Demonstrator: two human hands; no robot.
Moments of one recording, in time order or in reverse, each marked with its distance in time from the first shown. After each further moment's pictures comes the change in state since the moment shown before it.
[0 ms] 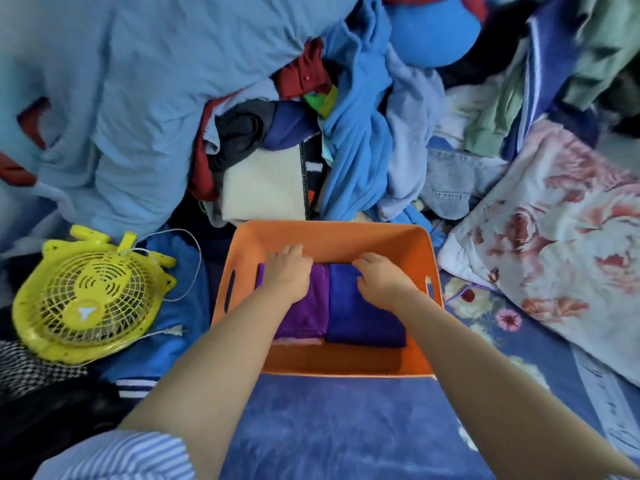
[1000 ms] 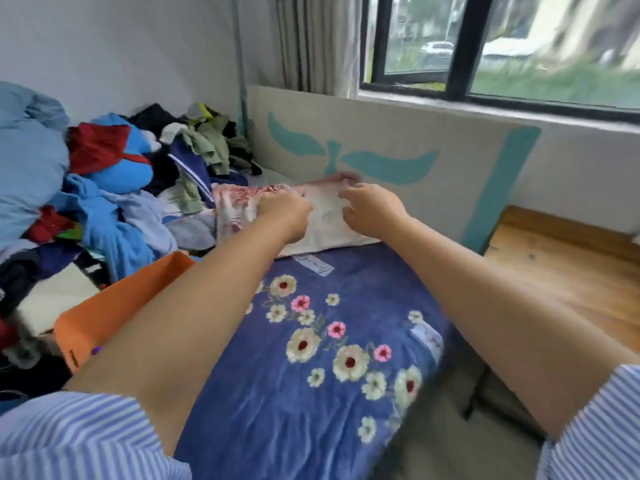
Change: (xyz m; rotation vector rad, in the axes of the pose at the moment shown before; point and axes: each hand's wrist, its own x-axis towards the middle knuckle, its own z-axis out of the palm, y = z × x) left_hand -0.504 0.275 -0.174 0.336 0.495 0.840; right_hand -0.653 -0.064 -0.039 -0.134 0.812 0.730
